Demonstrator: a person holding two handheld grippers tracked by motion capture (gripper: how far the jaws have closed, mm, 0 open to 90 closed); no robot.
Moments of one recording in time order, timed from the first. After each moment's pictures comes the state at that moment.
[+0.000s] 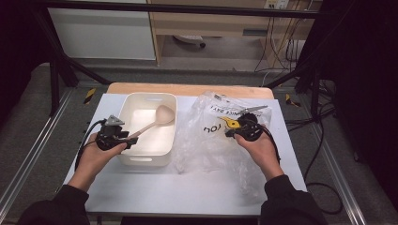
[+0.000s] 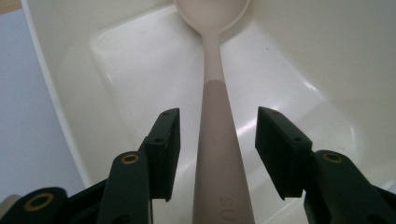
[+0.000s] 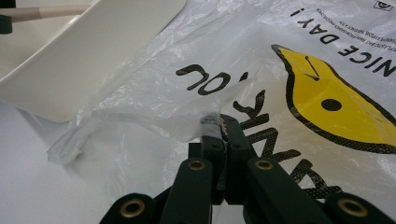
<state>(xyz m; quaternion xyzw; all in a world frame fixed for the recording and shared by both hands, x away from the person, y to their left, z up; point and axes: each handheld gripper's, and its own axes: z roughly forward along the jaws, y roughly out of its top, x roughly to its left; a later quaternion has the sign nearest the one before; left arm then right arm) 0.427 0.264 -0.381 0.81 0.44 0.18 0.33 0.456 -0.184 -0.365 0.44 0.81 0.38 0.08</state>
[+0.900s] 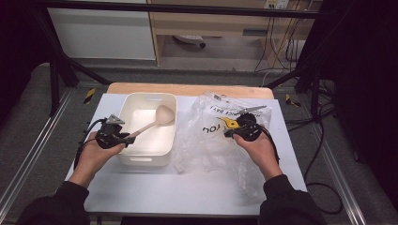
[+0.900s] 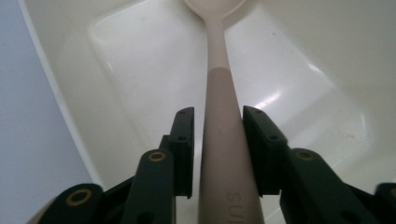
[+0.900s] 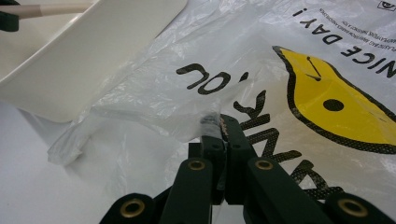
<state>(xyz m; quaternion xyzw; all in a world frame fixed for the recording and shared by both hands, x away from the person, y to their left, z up) 0.434 0.269 -0.381 0.83 0.44 0.16 0.32 0.457 -0.181 -0.366 0.44 0.81 0.38 0.07</state>
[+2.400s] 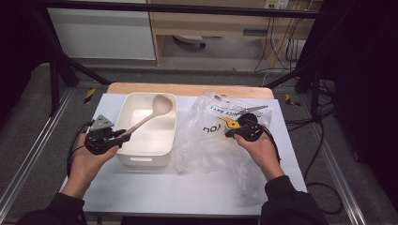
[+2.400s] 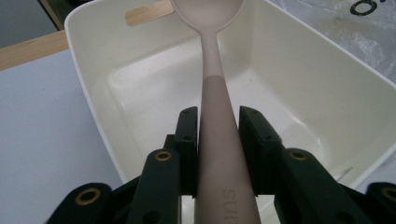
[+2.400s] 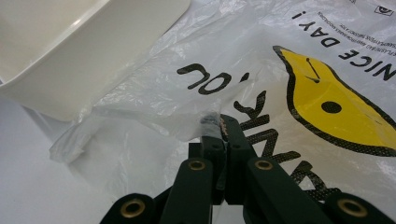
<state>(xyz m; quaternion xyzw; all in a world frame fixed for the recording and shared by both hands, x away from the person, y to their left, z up) 0.396 0.274 -0.354 0.79 0.41 0.21 0.39 0.453 -0.183 -0.361 0.44 0.81 0.38 0.08</state>
